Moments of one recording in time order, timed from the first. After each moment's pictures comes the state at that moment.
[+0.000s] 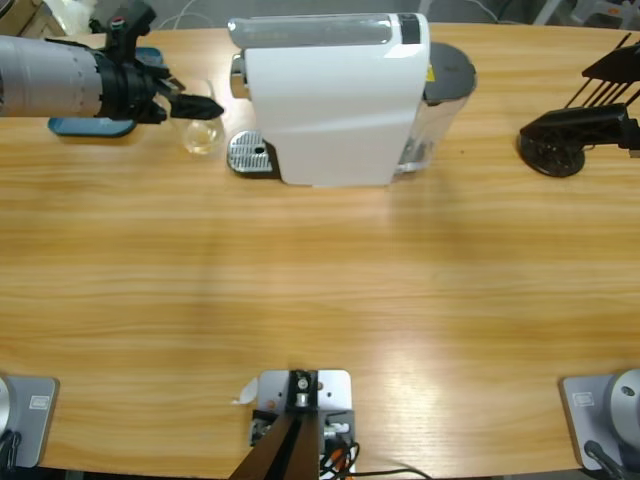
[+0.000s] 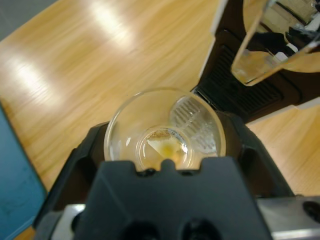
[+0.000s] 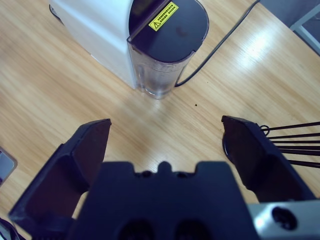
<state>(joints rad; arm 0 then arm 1) -0.52 1.71 -0.86 -0.15 -0.13 0.13 0.57 1.22 -1.07 0.68 -0.01 -0.16</state>
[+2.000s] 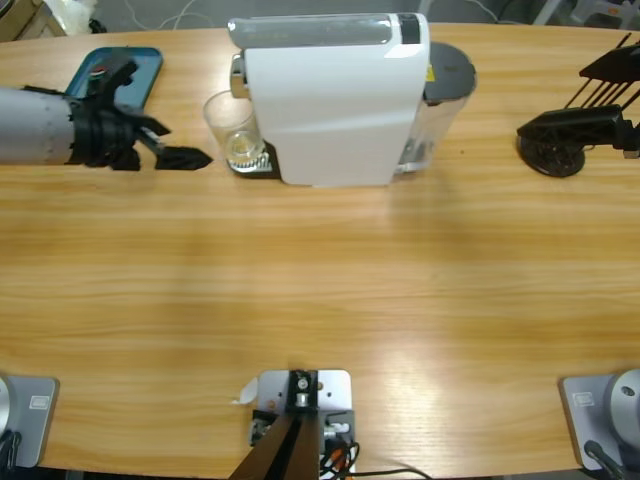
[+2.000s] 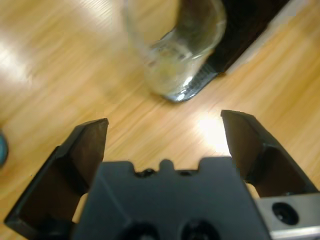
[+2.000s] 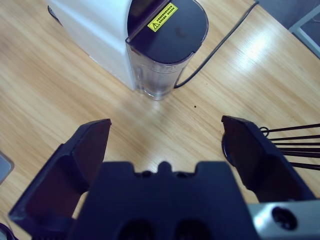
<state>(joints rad) -0.51 1.61 -0.73 -0.06 -0.17 0.08 0.57 1.22 -1.05 0.65 -0.02 -0.16</state>
